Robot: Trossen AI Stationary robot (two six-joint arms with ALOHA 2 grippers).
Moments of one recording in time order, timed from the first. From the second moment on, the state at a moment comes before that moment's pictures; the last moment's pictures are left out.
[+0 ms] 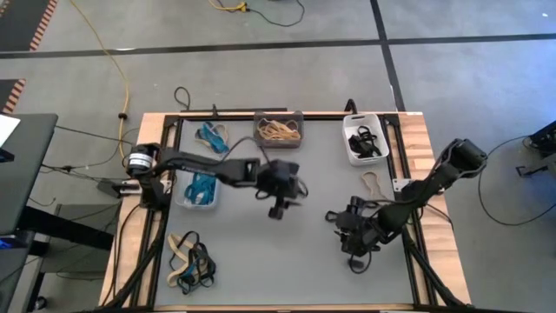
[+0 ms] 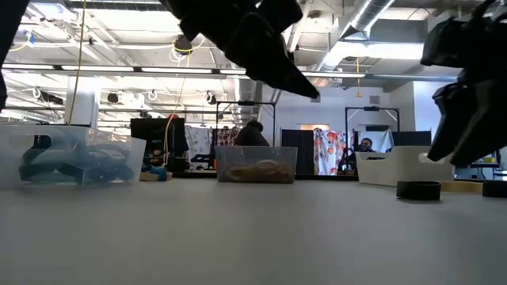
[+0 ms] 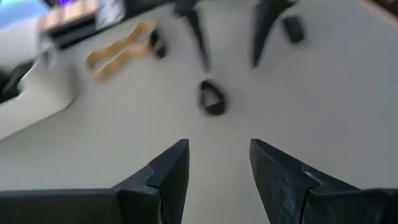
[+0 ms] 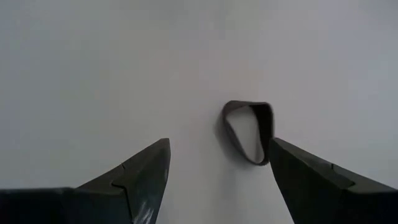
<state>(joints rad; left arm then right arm) 0.01 1.83 1.28 -0.09 0.15 0.34 0.65 1.41 0.69 -0.49 0.53 0.79</state>
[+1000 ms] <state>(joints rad) -0.11 1.83 1.04 0.25 0.09 0.22 0.52 1.41 0.54 -0.31 0.50 0.82</state>
